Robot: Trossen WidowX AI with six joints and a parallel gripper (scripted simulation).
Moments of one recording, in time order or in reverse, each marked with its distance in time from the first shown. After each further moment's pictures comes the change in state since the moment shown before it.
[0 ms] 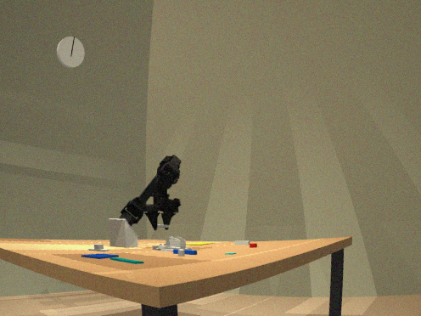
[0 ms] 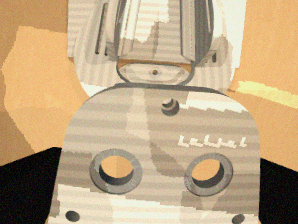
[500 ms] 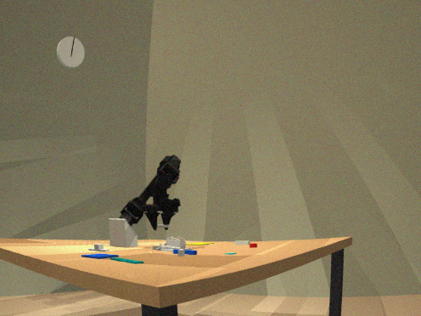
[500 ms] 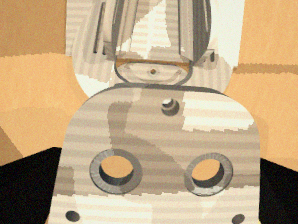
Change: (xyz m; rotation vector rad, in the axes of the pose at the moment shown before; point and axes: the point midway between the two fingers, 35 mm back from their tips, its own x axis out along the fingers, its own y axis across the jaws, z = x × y) arm 0.000 -0.001 0.000 -0.001 0.000 -0.001
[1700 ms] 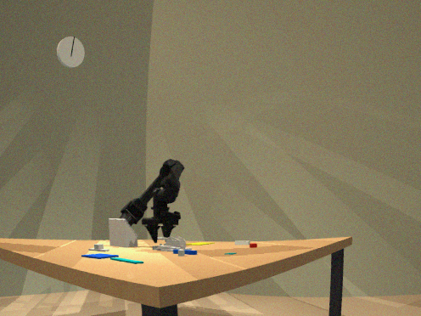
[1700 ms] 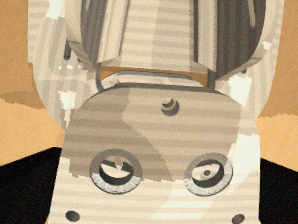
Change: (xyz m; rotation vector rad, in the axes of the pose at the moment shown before) arm 0.053 -0.002 0.001 -0.010 0.002 -0.007
